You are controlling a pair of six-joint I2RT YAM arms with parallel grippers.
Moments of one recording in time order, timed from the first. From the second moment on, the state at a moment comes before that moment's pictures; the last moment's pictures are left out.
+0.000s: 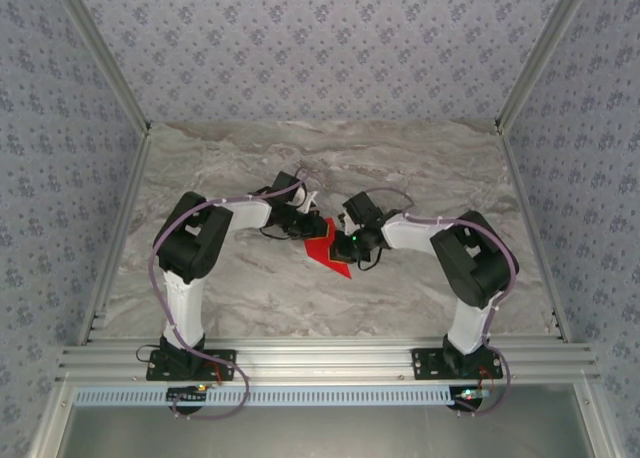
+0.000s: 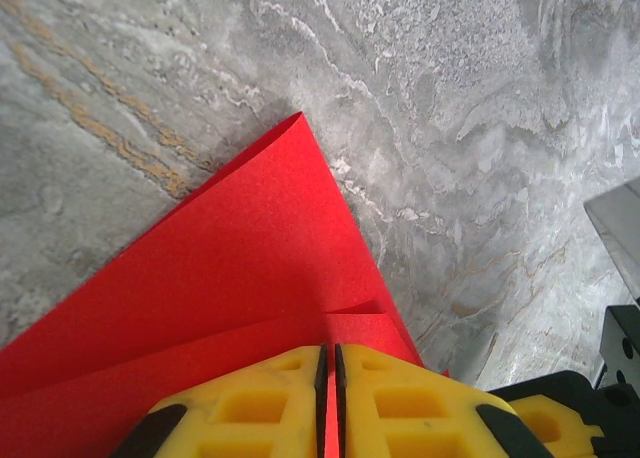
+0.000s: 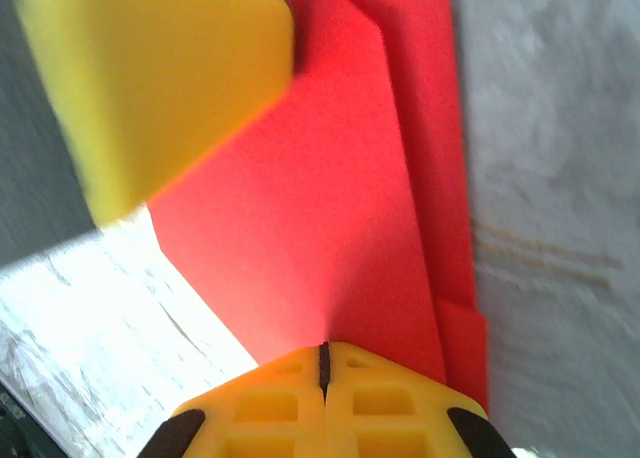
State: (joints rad) left arm -0.54 2.04 1.19 -0.19 0.65 -0.48; right arm 0.62 1.79 0.94 -0.29 -0.44 0.67
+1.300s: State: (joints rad) left arm -0.47 1.77 0.90 -0.04 0.64 -0.66; right arm 0.51 1.41 0.69 -0.26 -0.39 0.45
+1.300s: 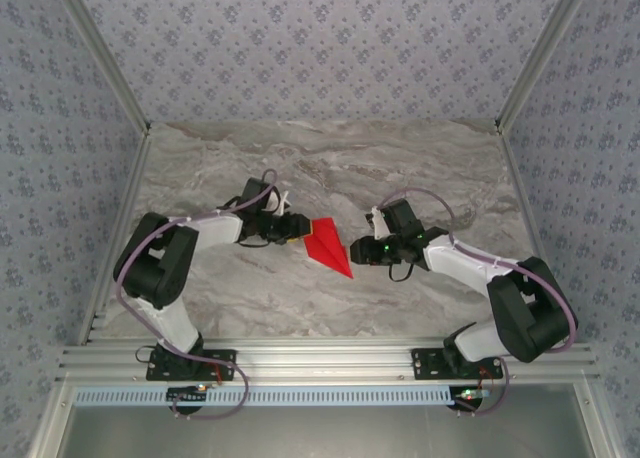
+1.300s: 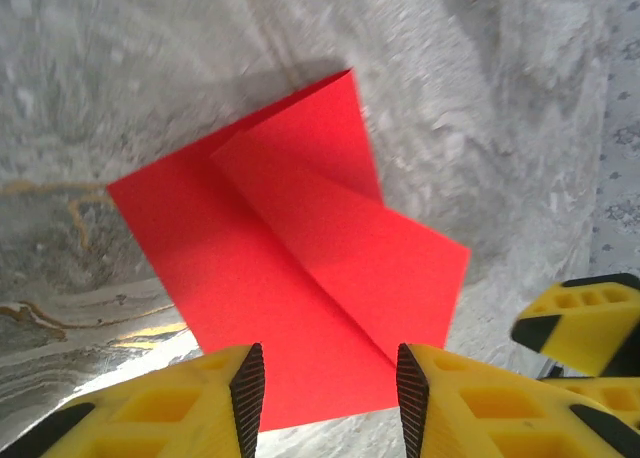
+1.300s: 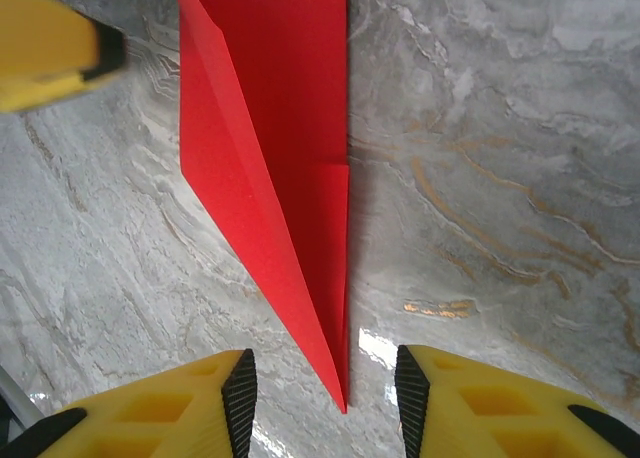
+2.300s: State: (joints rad) left arm -0.51 1.97 1.04 0.14 0.72 -0.75; right arm 0.39 1.23 0.56 -0.16 -0.50 0.49
